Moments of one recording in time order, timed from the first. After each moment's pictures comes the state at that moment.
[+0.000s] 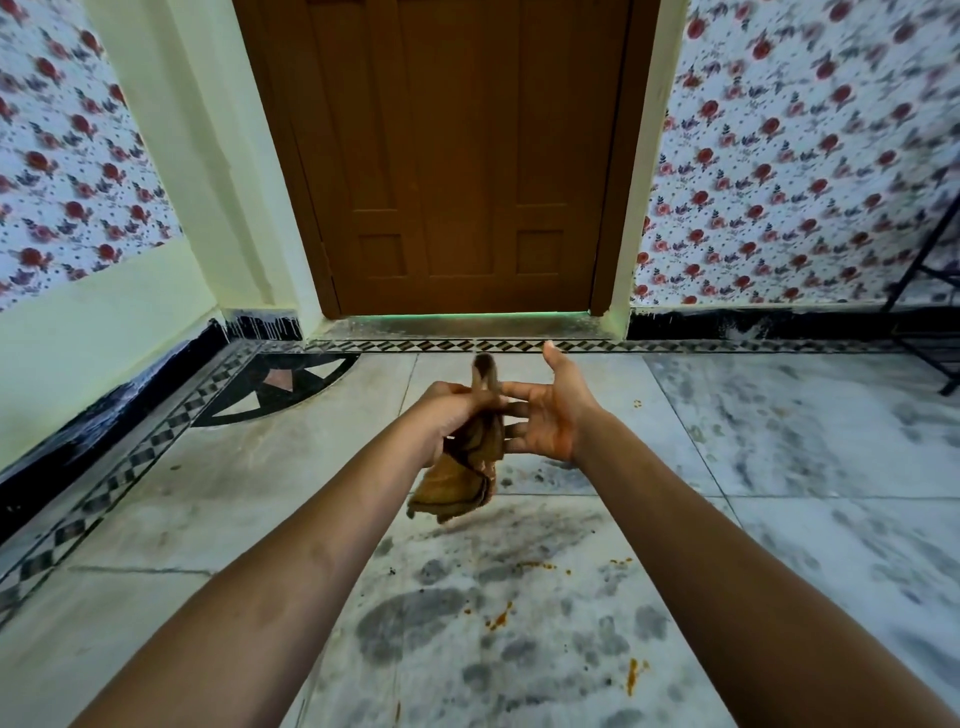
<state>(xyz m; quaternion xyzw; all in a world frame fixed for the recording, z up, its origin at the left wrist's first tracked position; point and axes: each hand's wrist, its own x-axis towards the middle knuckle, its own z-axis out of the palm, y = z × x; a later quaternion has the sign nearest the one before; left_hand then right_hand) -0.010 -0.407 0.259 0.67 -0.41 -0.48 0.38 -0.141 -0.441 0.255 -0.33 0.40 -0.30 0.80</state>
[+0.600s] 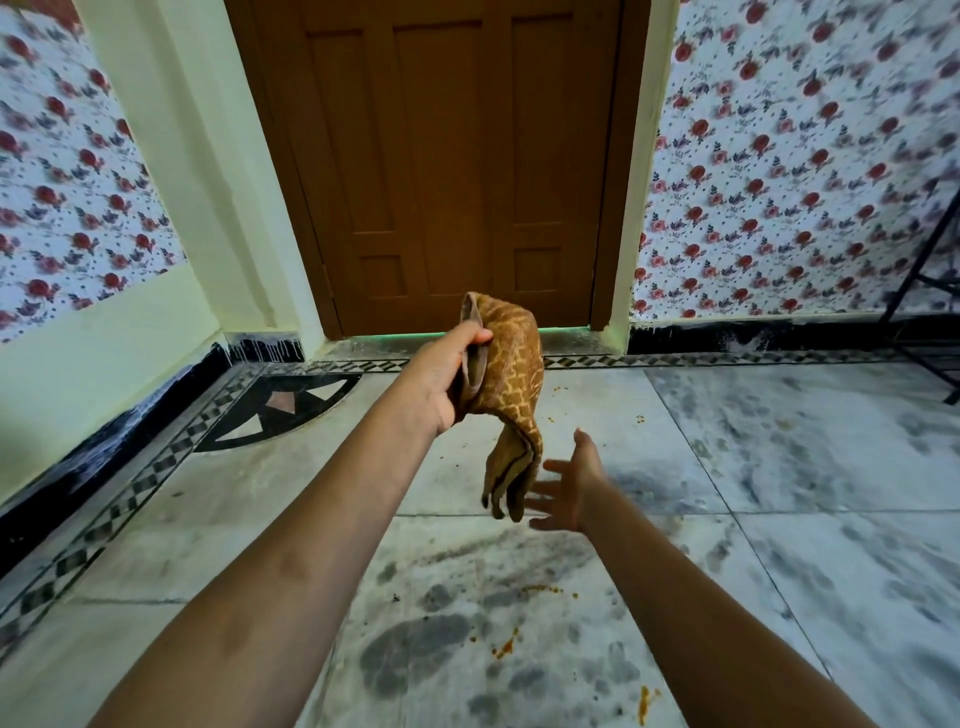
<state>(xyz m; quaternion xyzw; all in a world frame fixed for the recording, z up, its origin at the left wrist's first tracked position) -0.016 -0.415 0.320 0.55 -0.29 -0.58 0.53 -0.155 -0.445 0.194 -0.22 0.54 -0.32 0.75</state>
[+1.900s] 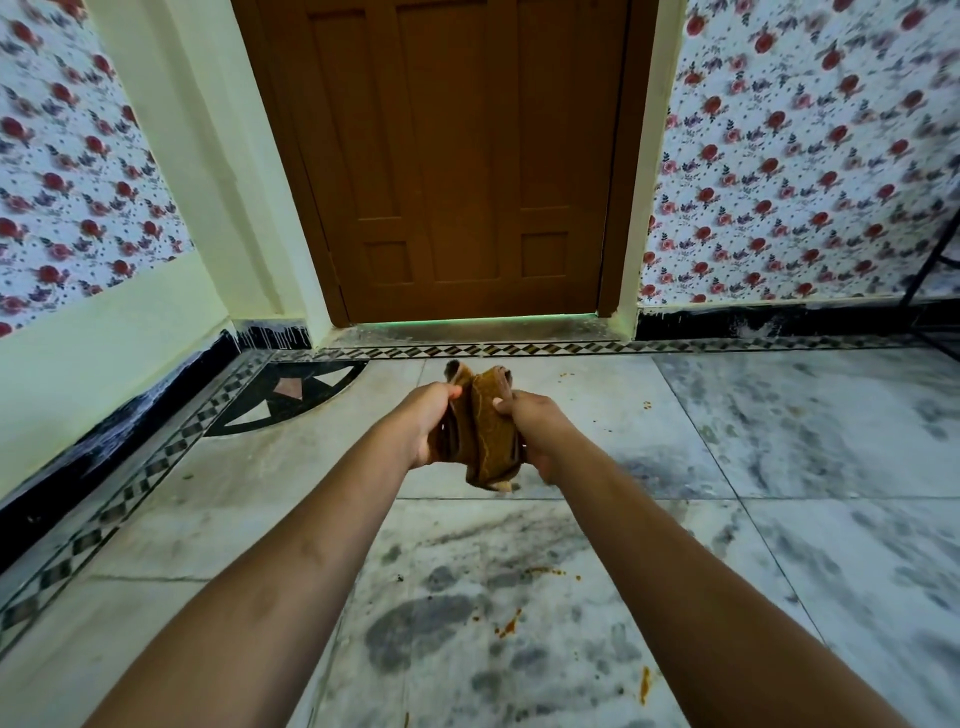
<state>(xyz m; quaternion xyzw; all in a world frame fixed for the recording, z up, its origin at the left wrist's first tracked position) -0.001 -0.409 0.266 0.67 -0.26 -0.55 0.42 -0.117 -0.434 0.242 -0.45 0.51 -0.34 0.65</state>
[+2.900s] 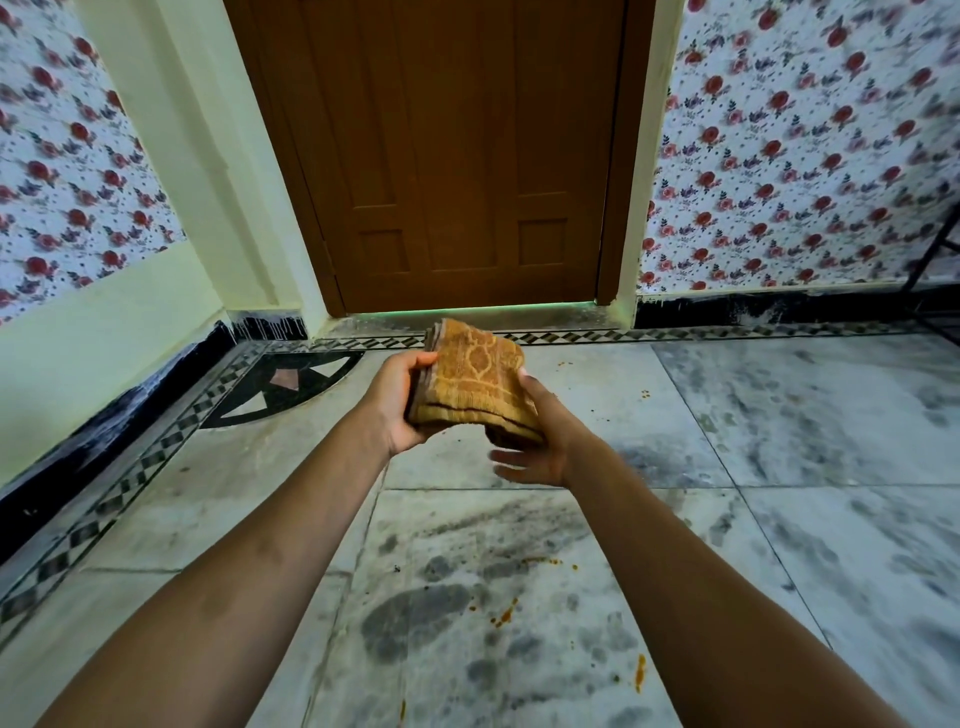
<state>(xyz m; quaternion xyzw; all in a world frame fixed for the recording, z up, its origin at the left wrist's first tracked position) 0.020 -0.414 0.263 0.54 -0.26 -0.61 0.52 -0.142 -0.437 0.223 -0.33 0.48 -0.28 0.76</state>
